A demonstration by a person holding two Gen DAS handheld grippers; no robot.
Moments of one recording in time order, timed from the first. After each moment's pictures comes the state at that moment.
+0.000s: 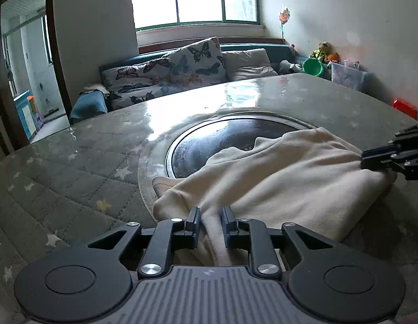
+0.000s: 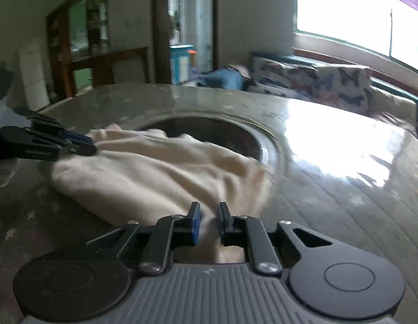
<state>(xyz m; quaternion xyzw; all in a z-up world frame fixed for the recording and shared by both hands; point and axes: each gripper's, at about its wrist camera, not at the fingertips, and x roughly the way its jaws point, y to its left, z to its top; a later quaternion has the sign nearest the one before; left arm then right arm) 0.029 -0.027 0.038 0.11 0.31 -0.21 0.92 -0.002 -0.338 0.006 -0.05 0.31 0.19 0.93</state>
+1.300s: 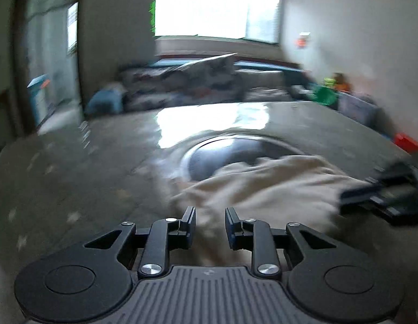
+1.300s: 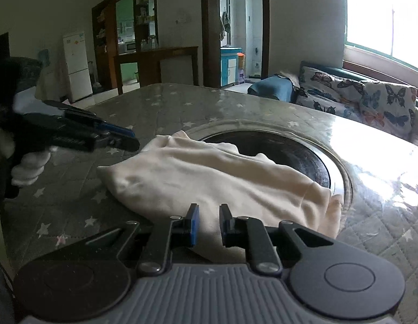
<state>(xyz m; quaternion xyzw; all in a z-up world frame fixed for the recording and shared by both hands) 0.013 0.005 0.051 0.02 0.30 -0.16 0.94 -0.015 -0.285 0.024 -0.08 0.30 0.30 0.90</state>
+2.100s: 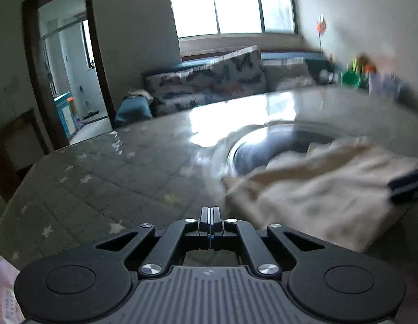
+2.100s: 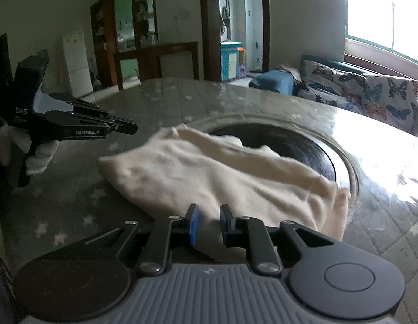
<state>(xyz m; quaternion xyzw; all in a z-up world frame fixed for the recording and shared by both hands) 0.019 0.009 0.045 0.08 0.27 -0.13 0.95 -0.010 -0.283 0.023 -0.07 0.31 0.30 0.90</state>
